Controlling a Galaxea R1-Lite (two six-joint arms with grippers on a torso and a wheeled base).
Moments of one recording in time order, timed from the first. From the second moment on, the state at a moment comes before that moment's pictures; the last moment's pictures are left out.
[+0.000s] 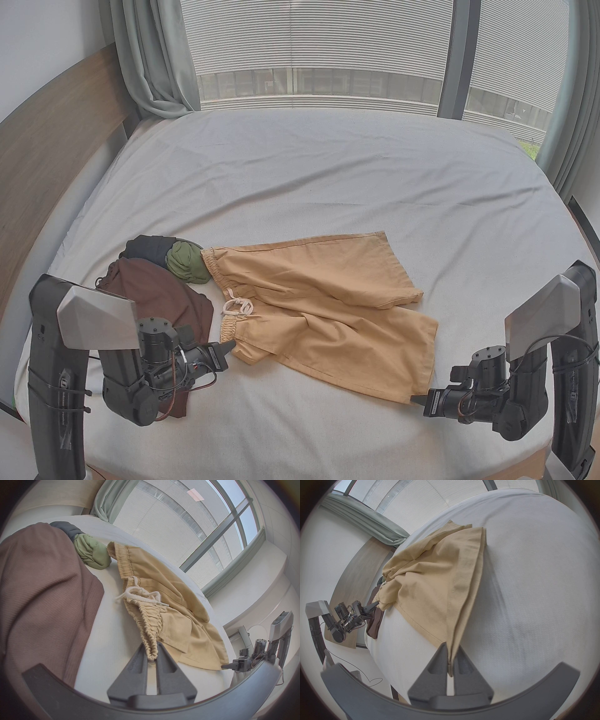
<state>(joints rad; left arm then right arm) -0.25 2.48 -0.54 -1.55 -0.29 -0.46 0.31 2.44 -0.17 -1.54 0.26 0.48</state>
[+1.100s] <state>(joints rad) -0.11 2.29 -0.10 -1.54 -0.48 -0.29 0.27 2.38 -0.02 -1.54 0.29 0.42</state>
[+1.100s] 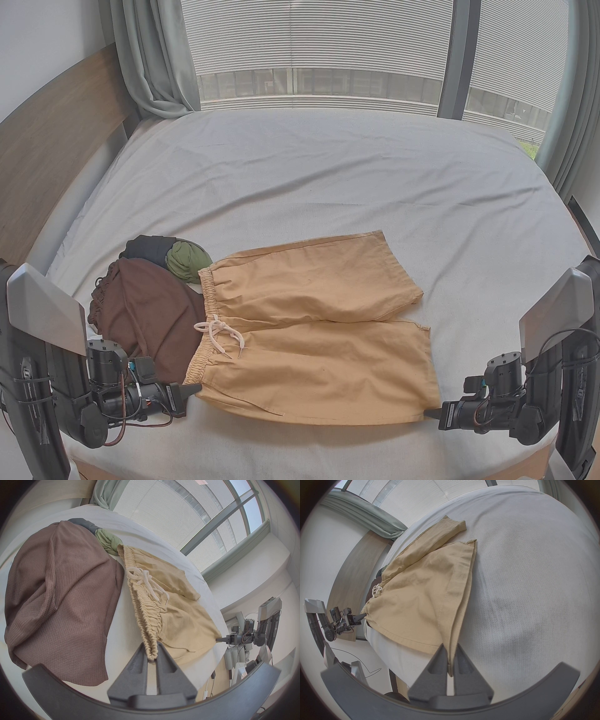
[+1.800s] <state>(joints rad) -0.11 2.38 -0.09 -1.55 -0.48 -0.24 0.26 2.40 -0.02 -1.54 0.30 0.42</state>
